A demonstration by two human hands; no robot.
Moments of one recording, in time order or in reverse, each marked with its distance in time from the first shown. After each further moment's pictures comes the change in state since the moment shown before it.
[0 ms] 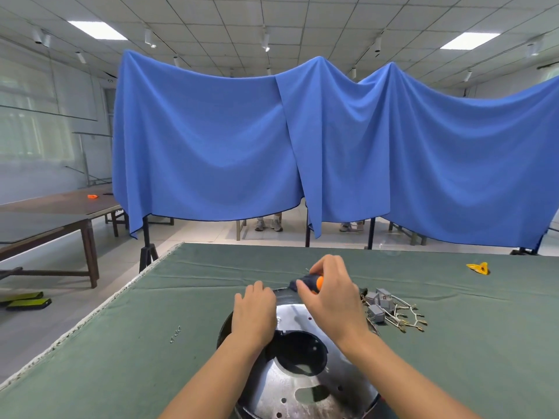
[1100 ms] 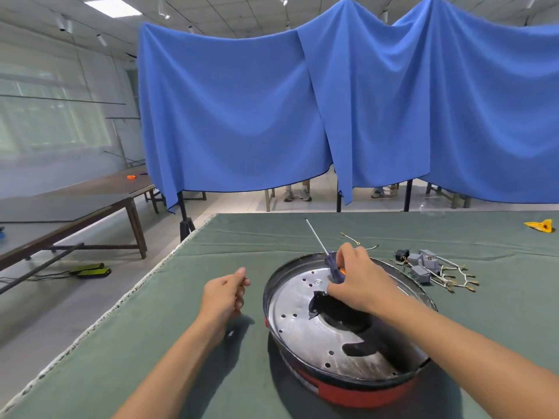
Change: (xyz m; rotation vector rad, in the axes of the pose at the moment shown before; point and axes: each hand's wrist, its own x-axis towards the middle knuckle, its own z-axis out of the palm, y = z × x) left_hand -0.055 -0.101 -0.009 -1.399 0.025 -0.656; right_hand -0.010 0.016 0.030 -0.194 -0.535 0.186
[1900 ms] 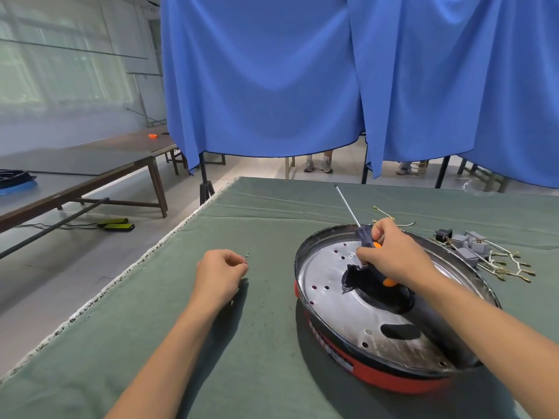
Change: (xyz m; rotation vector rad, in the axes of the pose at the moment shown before) left_hand 0.002 -0.015 -0.048 0.573 0.180 0.170; right_hand 0.015 -0.005 0.010 0.187 -0.031 0.150
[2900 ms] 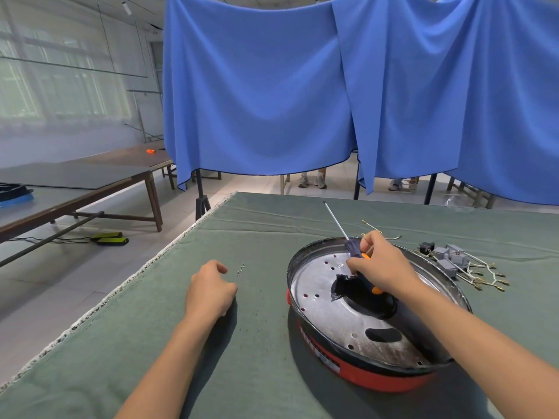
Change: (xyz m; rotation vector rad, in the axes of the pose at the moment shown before) left_hand -0.002 -0.006 -0.003 0.216 0.060 -0.060; right_hand -0.005 0.002 -0.005 0.097 0.032 -0.023
